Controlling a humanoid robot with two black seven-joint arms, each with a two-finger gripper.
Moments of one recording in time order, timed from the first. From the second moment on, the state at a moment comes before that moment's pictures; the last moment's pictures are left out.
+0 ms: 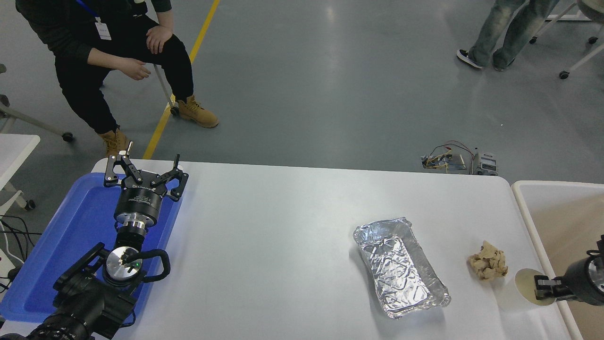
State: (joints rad) left arm -0.50 0.13 -1.12 -0.54 -0.09 -0.62 -0.36; right arm 1.27 -0.67 -1.24 1.03 -0.58 0.20 0.26
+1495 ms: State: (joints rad) left arm -0.50 0.13 -1.12 -0.54 -0.09 -0.62 -0.36; right arm 2.34 -0.81 -1.55 1.14 -0.73 0.74 0.30
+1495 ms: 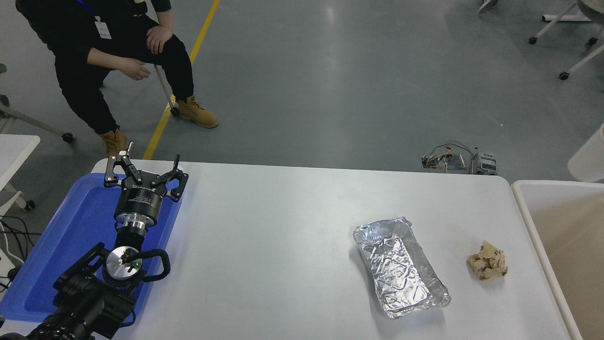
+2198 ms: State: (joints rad) left arm -0.50 0.13 -1.12 -0.54 -0.09 -0.62 -0.36; right arm 1.72 -0.82 -1.42 0.76 -0.65 0.42 0.29
